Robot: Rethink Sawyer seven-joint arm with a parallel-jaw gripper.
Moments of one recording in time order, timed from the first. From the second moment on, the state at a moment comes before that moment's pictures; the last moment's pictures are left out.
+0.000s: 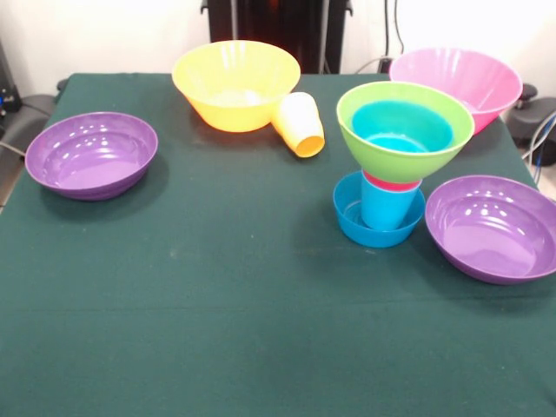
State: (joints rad) arm -0.52 -0.93 0.25 1.36 -0.13 1.04 1.92
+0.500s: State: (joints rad) arm -0.56 -0.93 0.31 1.36 -0.18 0.99 1.92
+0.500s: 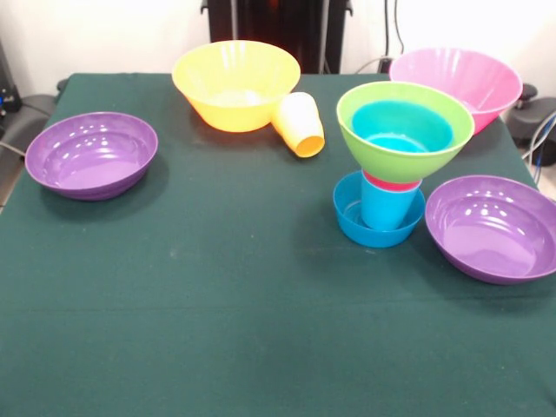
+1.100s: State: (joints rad) arm -0.62 -0.92 0.38 1.39 -0.21 0.95 1.92
